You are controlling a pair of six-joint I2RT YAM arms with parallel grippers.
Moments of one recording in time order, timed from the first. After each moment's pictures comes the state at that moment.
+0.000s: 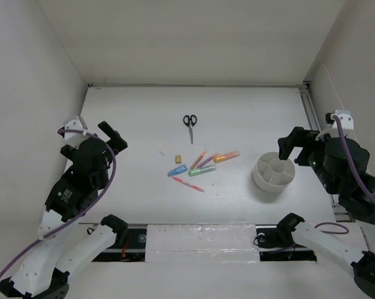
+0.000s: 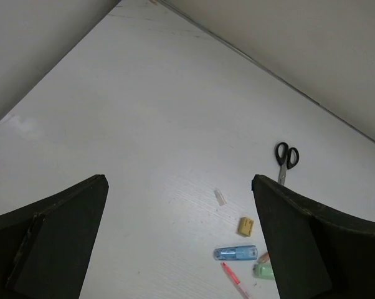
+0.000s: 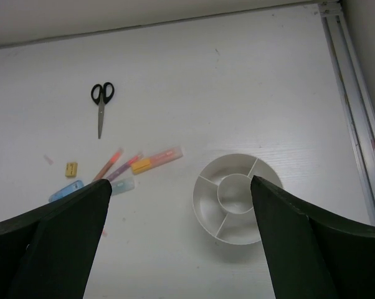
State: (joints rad) left arm -0.51 0.69 1.11 -0.82 -0.76 -0.63; right arm 0.63 0.72 1.39 -1.01 0.56 0.38
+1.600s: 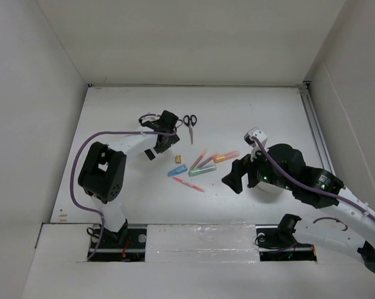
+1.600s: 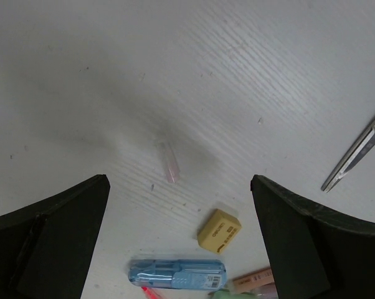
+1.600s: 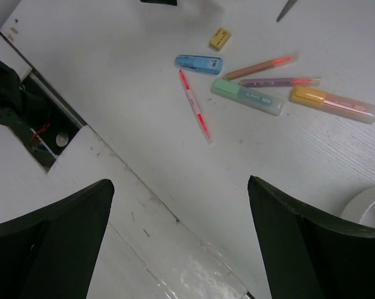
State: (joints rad) left arm -0.51 1.77 1.20 -0.62 -0.40 -1.07; right arm 0.92 0.80 1.05 -0.73 0.04 0.33
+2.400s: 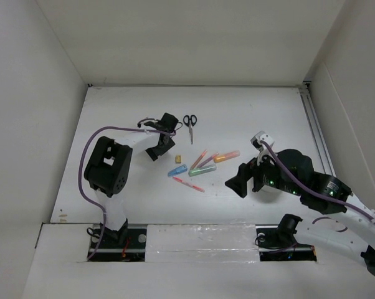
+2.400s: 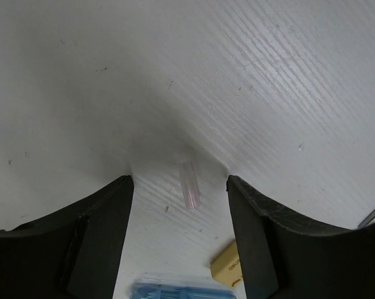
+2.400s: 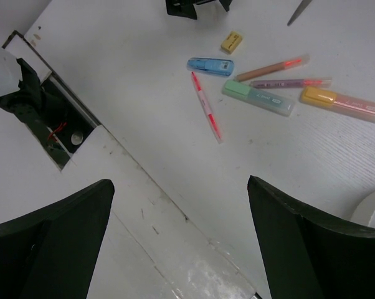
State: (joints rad) left arm -0.48 1.86 1.22 -0.65 -0.41 -1.15; right arm 0.93 0.71 1.00 -0.72 0.00 0.36
